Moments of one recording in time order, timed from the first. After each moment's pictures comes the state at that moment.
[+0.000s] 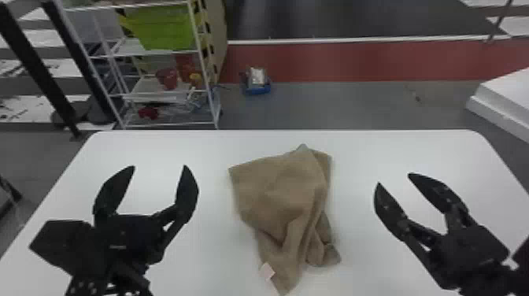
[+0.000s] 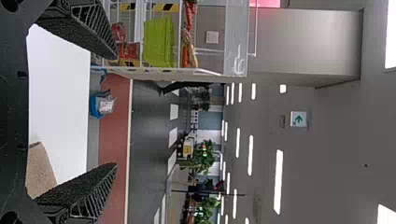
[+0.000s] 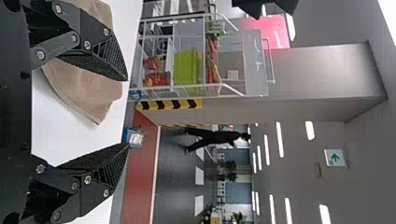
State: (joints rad) left arm 0.63 0.01 0.05 -2.26 0.06 -0.01 -0.01; right arm 0.58 -0.04 -0.05 -2.22 -0.07 0.12 0.41
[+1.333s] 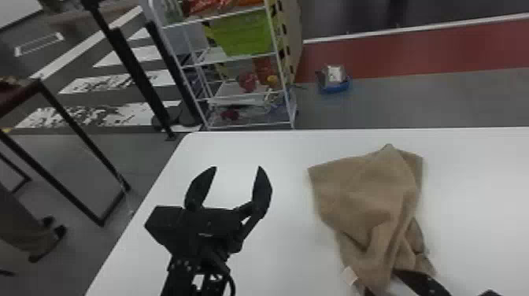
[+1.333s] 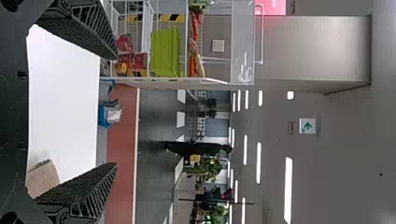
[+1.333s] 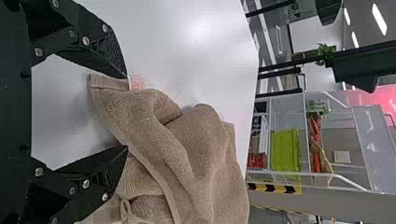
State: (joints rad) left arm 0.61 0.01 0.09 -2.24 0.07 0.01 -0.02; right arm 0.58 -0.16 0.32 -2.09 0.10 0.35 0.37
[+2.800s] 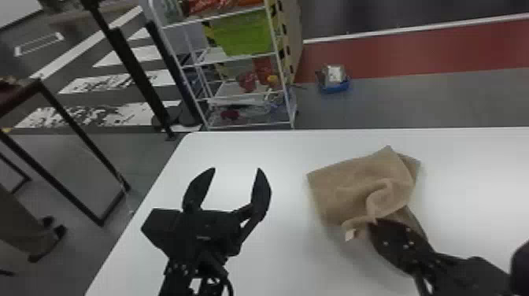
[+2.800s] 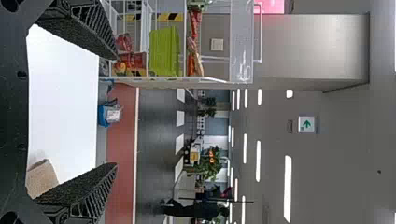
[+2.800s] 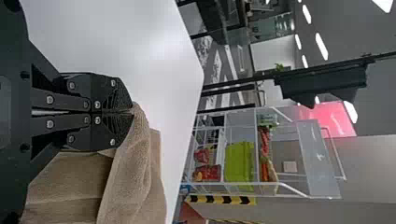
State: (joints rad) left arm 0.64 0.01 0.09 -2.26 0.07 0.01 -0.03; right arm 0.54 -0.15 0.28 -2.35 0.01 0.47 0.46
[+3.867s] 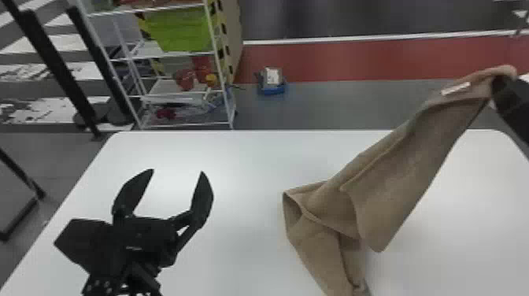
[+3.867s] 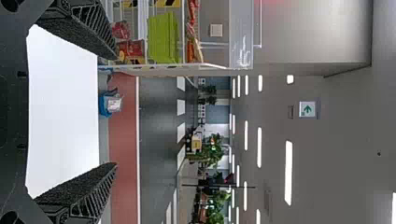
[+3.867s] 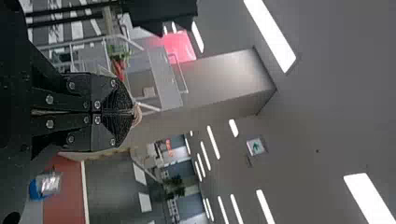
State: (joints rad) left arm 0.65 0.02 0.07 -2.27 0.04 0.01 -0.06; right arm 0.57 -0.03 -0.22 -2.58 -0.52 0.28 0.36
